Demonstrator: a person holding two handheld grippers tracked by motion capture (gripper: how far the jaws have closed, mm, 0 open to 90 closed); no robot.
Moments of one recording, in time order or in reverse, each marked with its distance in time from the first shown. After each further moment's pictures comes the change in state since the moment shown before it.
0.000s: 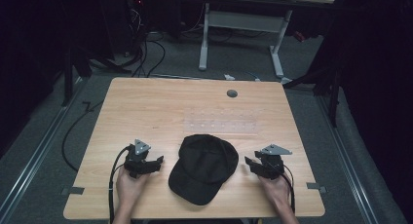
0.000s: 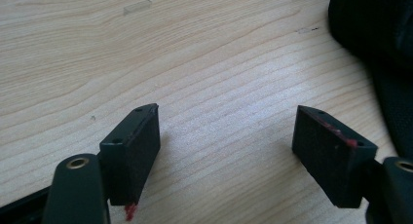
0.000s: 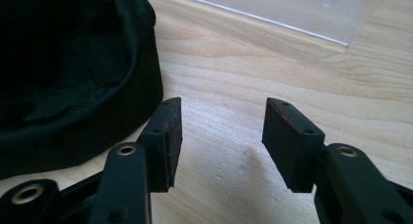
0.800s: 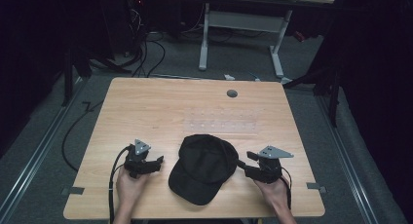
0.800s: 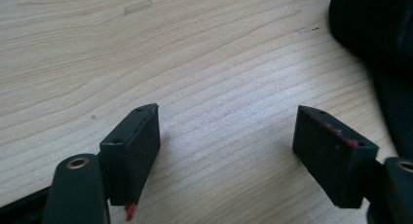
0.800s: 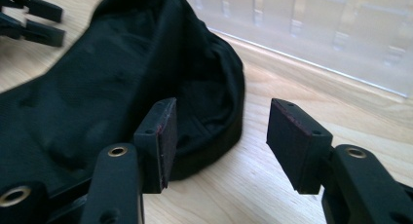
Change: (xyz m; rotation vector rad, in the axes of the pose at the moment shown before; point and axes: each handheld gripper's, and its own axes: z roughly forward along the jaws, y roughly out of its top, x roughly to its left) left arm 0.000 0.000 0.000 -0.001 0.002 -0.001; right arm 0.030 0.017 -0.027 -0.092 0.151 -0.037
